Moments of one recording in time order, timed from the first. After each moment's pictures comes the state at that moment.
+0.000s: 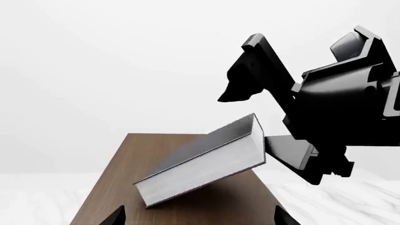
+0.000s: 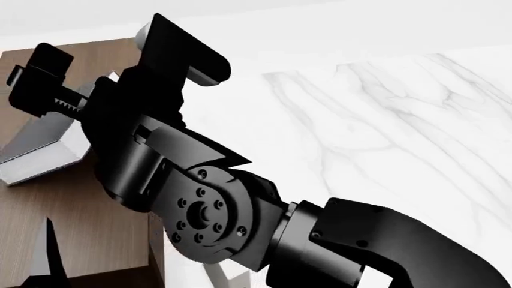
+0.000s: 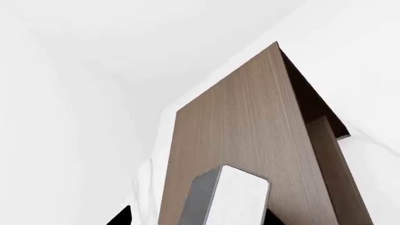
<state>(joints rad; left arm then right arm) 0.06 -0.47 0.27 0.82 -0.39 -0.31 -0.63 1.49 0.06 -1.41 0.36 2.21 -0.16 0.62</state>
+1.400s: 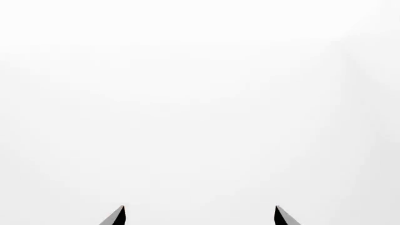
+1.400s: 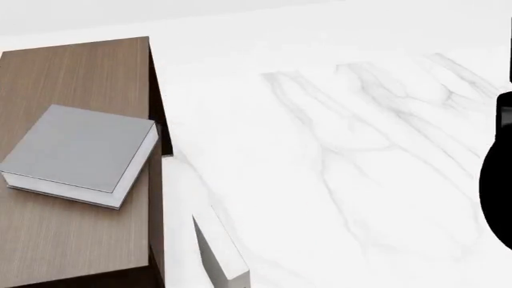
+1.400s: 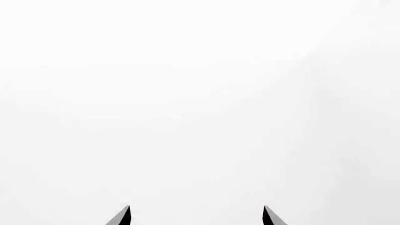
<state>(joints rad) -0.95 -0.60 0.25 0.84 -0.68 -0.79 -0.69 1.66 1.04 -1.22 -0.42 1.22 -0.25 0.94</state>
